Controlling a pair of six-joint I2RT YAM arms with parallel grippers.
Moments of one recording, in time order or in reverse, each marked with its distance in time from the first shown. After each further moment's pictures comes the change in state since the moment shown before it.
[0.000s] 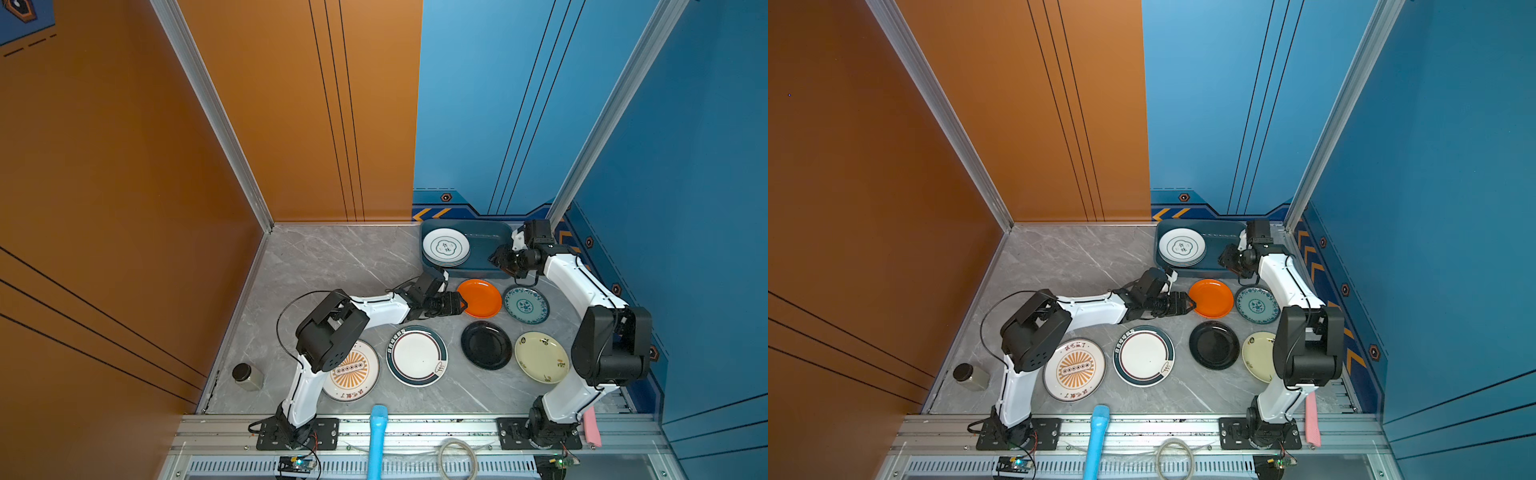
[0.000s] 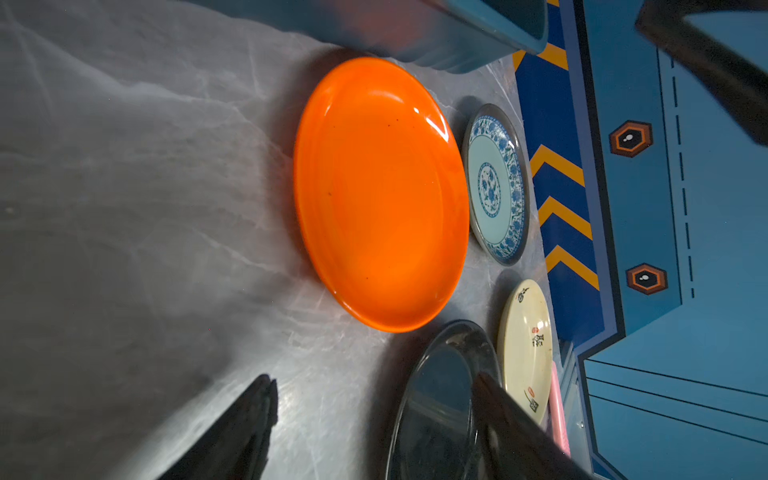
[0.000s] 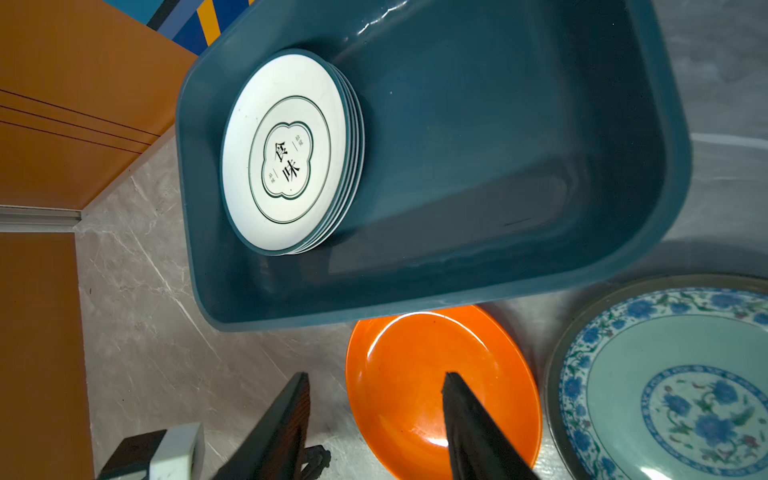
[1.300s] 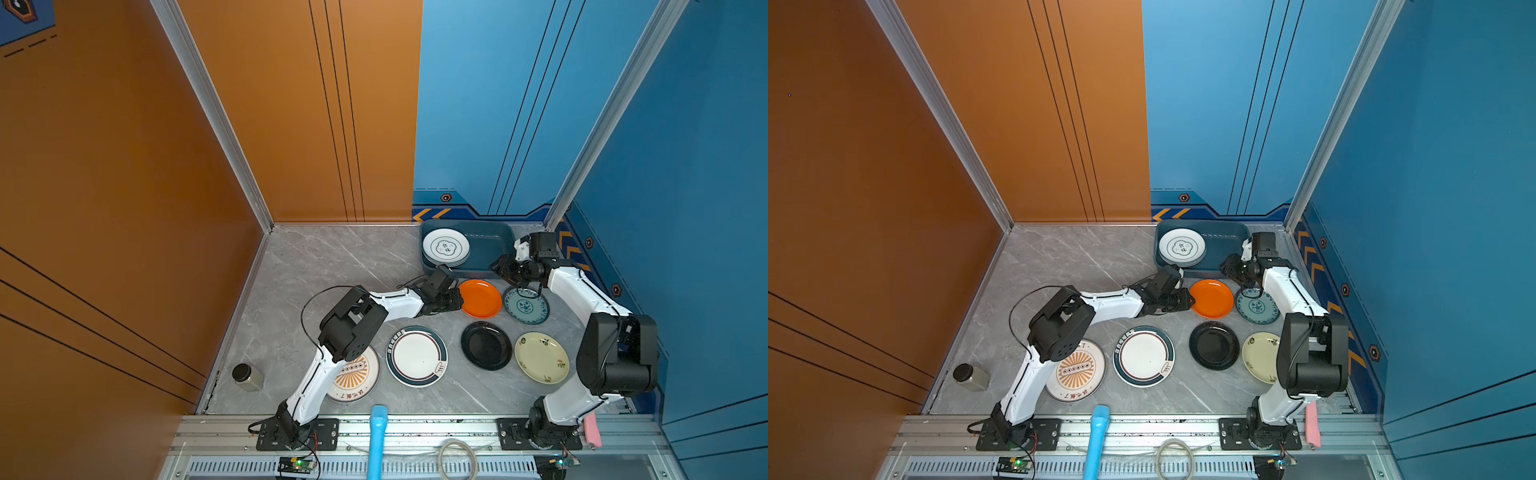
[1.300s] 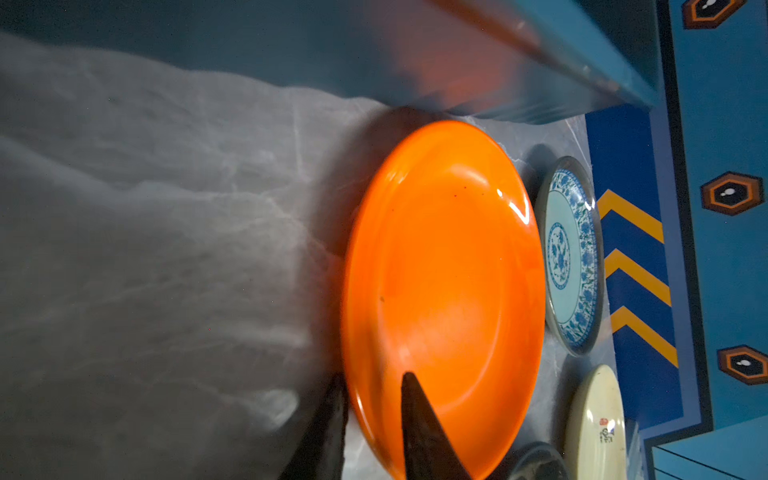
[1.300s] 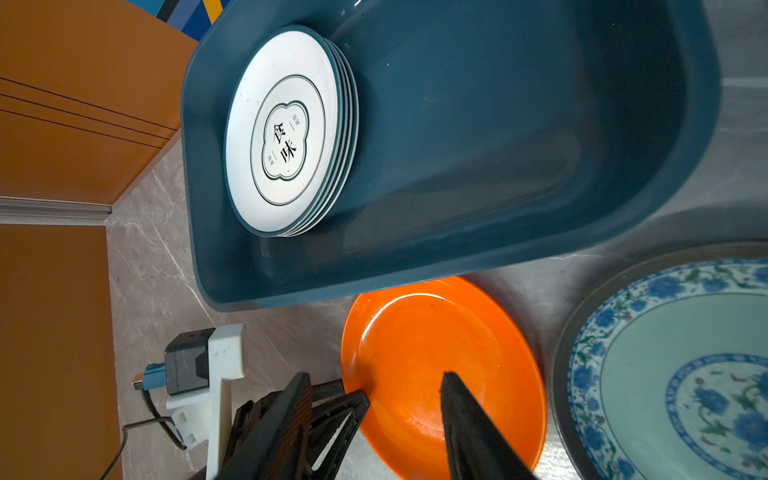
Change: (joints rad) left arm -0.004 0.195 0.211 -0.073 -0.103 -0.011; right arm -0.034 -0.062 -0.152 0.119 -0.082 0.011
